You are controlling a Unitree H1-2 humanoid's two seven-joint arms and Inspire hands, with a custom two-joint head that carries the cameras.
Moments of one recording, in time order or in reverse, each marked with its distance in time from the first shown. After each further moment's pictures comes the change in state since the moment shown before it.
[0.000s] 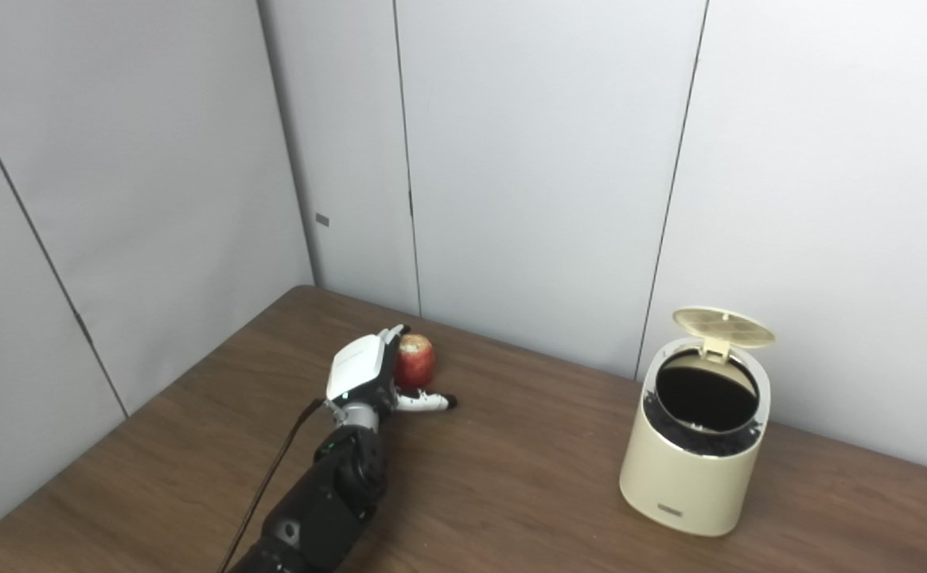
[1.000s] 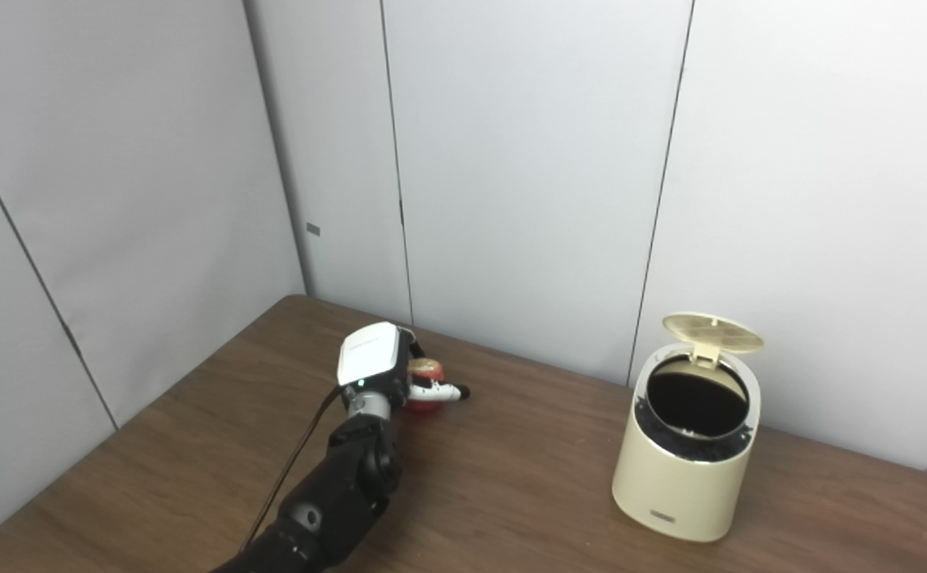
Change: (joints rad) left arm -0.065 0.035 -0.092 0.040 0.301 0.078 -0.123; right arm 0.004 0.006 0.002 -0.011 -0.014 0.008 0.000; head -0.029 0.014
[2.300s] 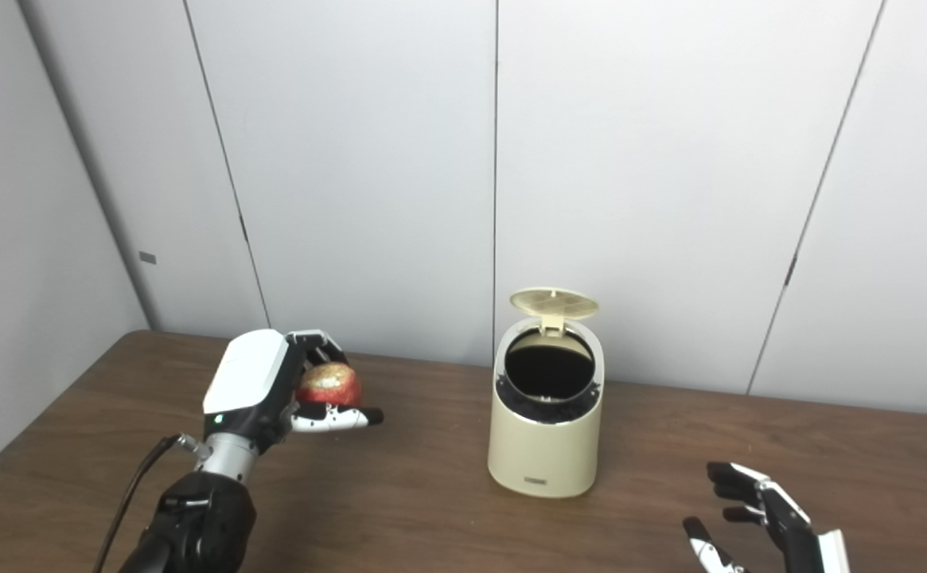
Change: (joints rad) left arm 0.245 -0.014 -0.032 -0.660 -0.037 -0.227 -0.111; right arm 0.118 0.130 0.056 -0.214 -0.086 0.163 0.020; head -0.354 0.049
